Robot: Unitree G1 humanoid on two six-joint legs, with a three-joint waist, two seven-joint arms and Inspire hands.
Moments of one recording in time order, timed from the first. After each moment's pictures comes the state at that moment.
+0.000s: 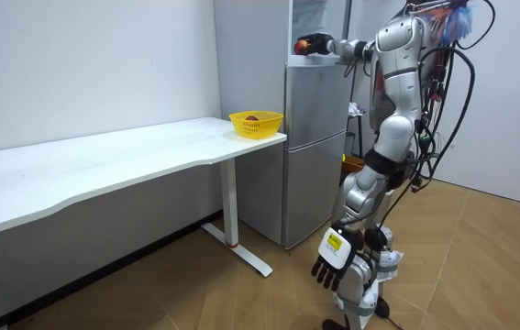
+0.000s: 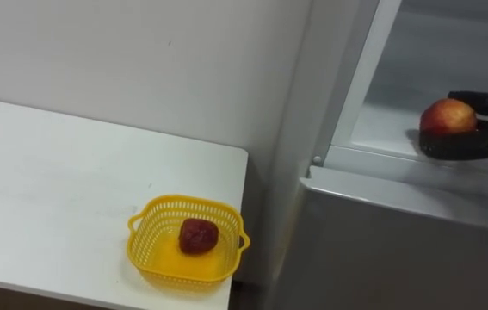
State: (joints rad) left arm 0.32 0.30 0.08 0.93 0.36 0.14 -0.01; right arm -0.83 -0.77 0.06 0.81 0.41 0.06 -0.19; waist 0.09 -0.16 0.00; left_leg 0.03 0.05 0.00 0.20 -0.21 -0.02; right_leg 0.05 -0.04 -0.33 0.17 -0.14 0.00
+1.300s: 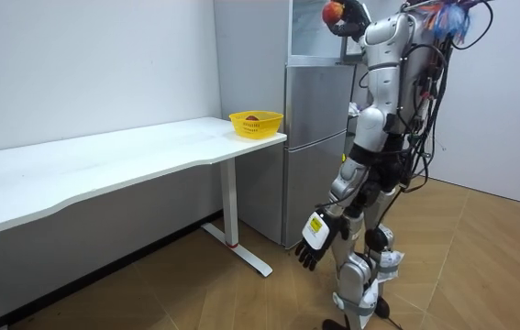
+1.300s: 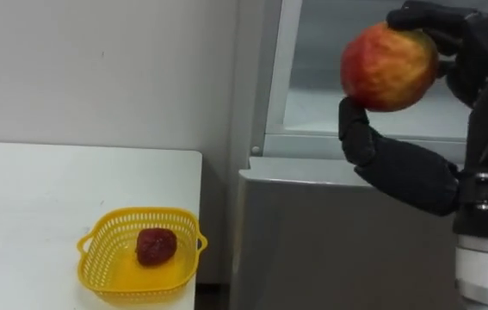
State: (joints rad) left arm 0.23 0.25 -0.02 1.13 0.31 0.01 0.09; right arm -0.11 -0.45 -0.04 -0.51 -0.16 -0.19 -0.44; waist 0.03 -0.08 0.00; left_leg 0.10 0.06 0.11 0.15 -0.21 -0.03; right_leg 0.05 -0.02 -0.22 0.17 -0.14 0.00
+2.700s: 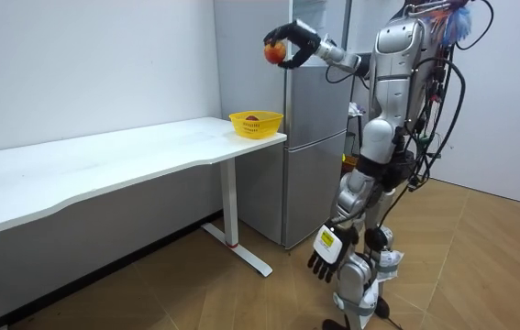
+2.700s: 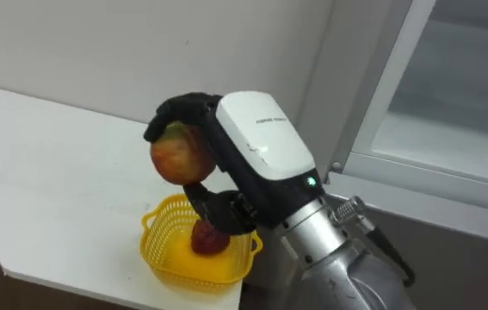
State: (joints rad) left arm 0.11 0.32 -0.06 1.20 0.32 0.02 -0.01; right arm -0.45 -0.50 0.39 -0.11 -0.55 -0.12 -0.10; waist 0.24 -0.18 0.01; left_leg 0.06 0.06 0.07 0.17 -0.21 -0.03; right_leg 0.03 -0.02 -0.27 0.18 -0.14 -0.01
